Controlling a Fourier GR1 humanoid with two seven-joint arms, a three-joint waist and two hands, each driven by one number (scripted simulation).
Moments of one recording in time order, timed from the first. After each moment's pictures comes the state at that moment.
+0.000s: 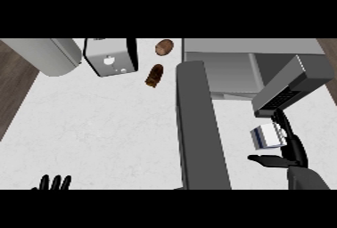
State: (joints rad) left arm 0.74 0.10 -0.29 -2.00 0.20 -0.04 -0.61; right arm -0.40 -0.28 -0.34 -0.28 0.13 0.16 -1.03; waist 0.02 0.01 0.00
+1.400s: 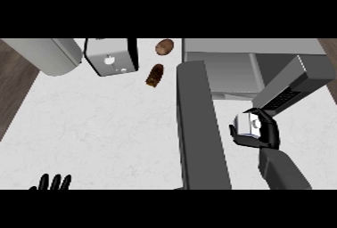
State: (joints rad) left arm 0.73 0.12 -0.30 -2.02 0.23 -0.05 -0.59; right arm -0.53 -0.14 -0.42 -0.27 0.10 -0.05 -1.09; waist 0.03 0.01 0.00
